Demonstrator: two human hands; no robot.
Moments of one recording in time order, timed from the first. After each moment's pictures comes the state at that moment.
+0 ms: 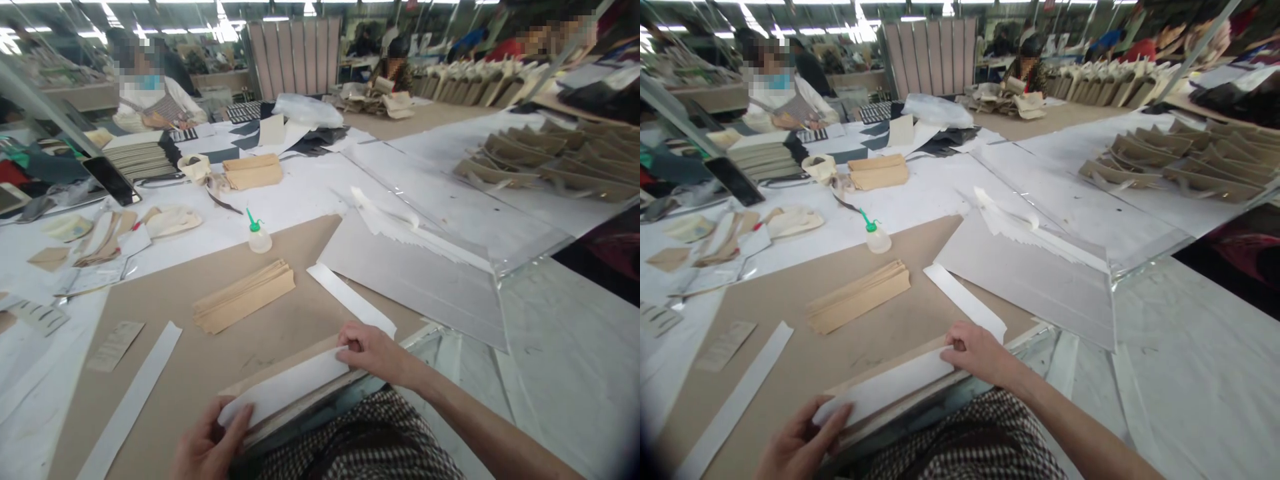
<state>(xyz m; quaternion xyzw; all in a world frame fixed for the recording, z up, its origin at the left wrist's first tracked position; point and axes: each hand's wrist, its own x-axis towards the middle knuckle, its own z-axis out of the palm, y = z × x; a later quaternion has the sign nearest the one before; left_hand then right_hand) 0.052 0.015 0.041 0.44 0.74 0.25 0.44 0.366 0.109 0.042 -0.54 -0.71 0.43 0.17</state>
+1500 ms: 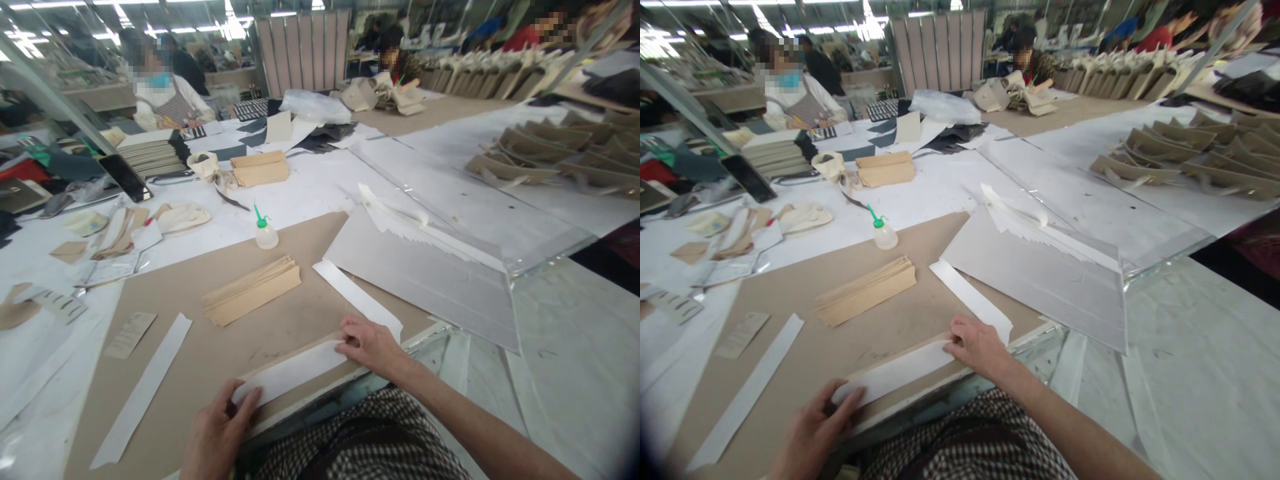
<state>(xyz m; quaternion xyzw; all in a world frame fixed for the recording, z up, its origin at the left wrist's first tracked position) 0.047 0.022 0.023 0.50 0.76 0.19 0.38 0.357 0.109 0.021 -0.55 -0.77 0.28 0.14</state>
